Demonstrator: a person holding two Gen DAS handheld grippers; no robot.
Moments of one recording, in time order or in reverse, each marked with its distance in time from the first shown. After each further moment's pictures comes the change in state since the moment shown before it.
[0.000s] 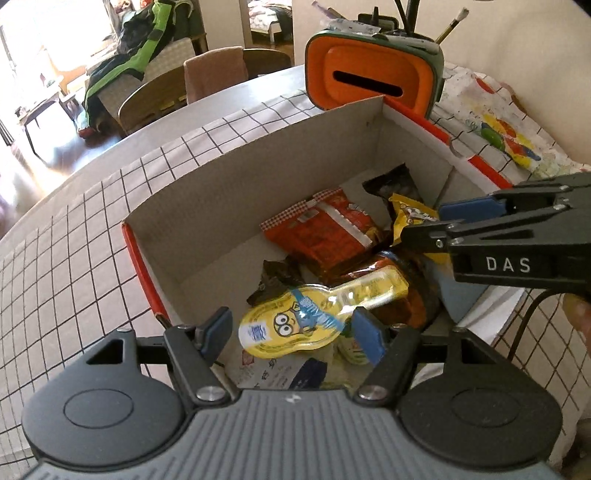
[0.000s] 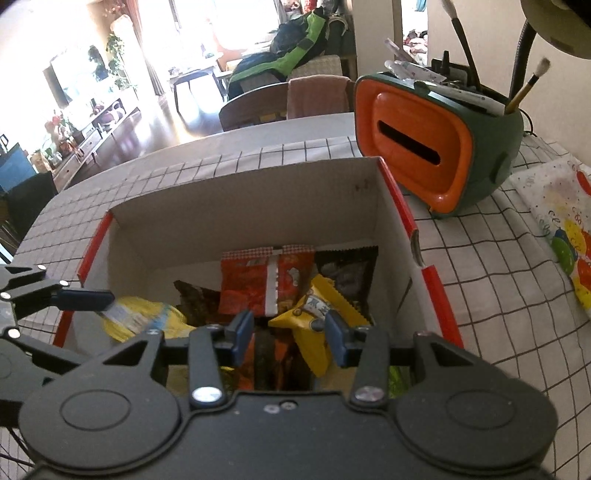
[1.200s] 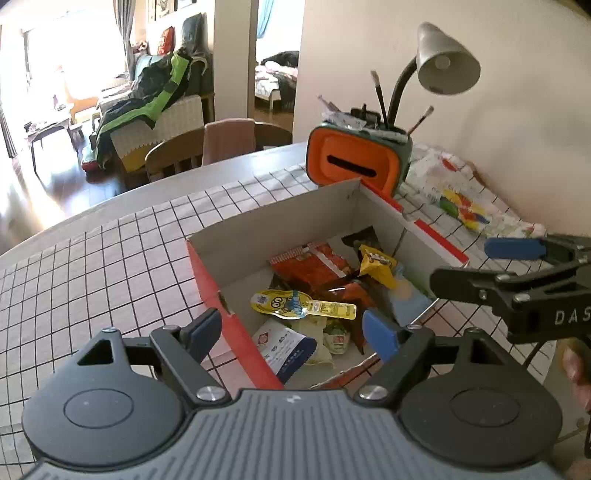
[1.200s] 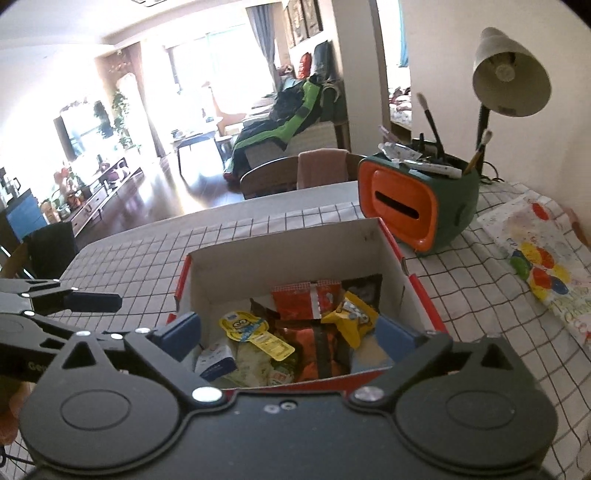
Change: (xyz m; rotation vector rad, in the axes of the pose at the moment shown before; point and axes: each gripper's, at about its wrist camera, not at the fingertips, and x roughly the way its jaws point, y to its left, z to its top) left arm -0.117 0.029 -0.052 -0.084 -0.247 -0.077; right arm -0.118 0.060 -0.041 0.032 -0.230 -0.033
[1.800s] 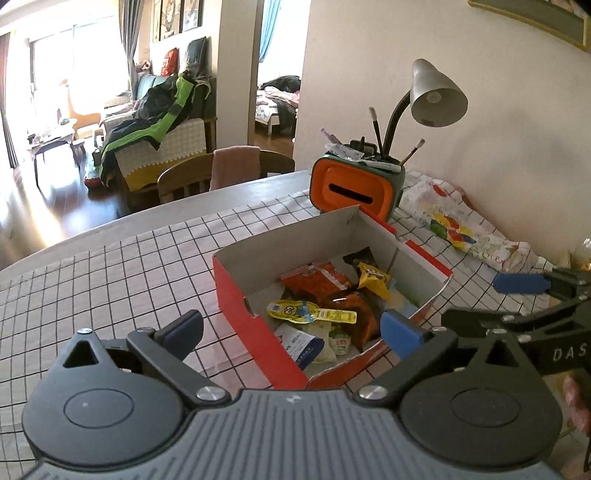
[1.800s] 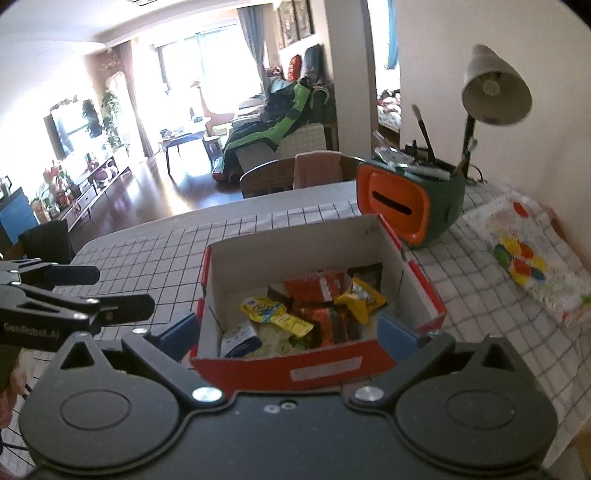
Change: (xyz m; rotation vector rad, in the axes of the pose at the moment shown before) left arm -0.053 0.017 -0.009 -0.005 -0.077 -0.013; right arm -0.038 0.039 -0.016 0.017 0.004 -0.053
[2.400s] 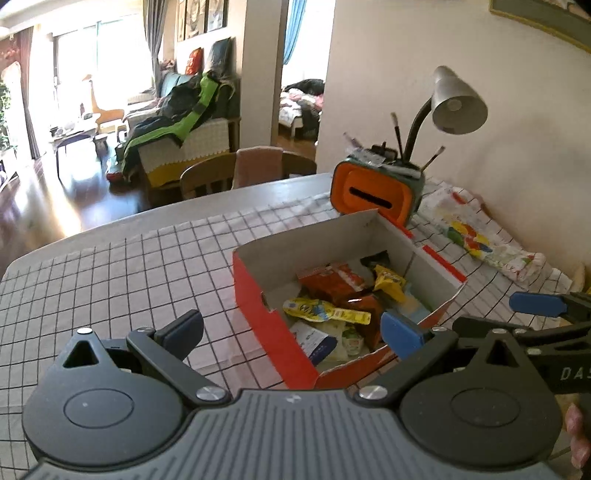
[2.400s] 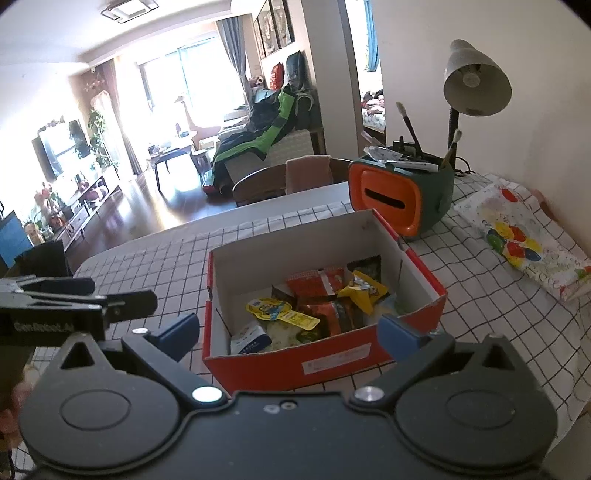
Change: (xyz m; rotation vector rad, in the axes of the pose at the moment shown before) left arm -0.006 -0.001 -0.004 -0.051 -0.005 0.071; right arm -0.006 0.008 -0.012 0.062 -0.040 -0.020
